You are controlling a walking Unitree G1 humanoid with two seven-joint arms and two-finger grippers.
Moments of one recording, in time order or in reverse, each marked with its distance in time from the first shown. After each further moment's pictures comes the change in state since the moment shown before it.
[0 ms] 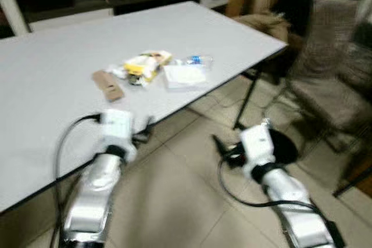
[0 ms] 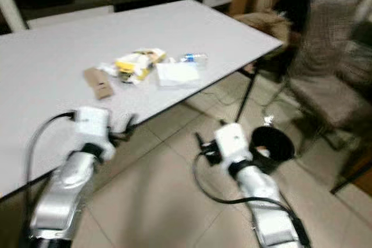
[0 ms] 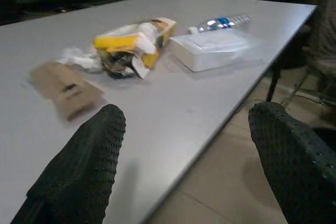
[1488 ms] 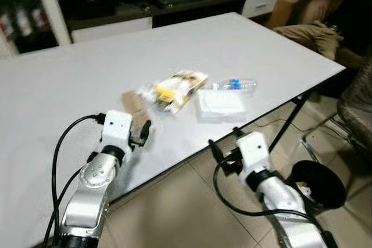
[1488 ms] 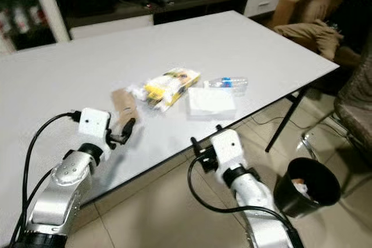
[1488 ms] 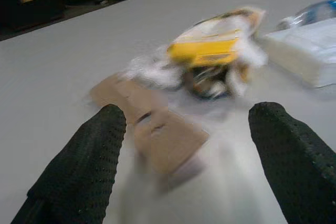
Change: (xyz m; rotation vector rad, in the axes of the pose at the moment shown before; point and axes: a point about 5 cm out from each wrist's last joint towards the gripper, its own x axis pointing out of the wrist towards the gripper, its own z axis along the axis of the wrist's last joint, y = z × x) left arm 0.005 0.007 -0.014 0.037 0.060 -0.029; right arm -0.010 0.013 -0.001 0.009 -0.007 -0.005
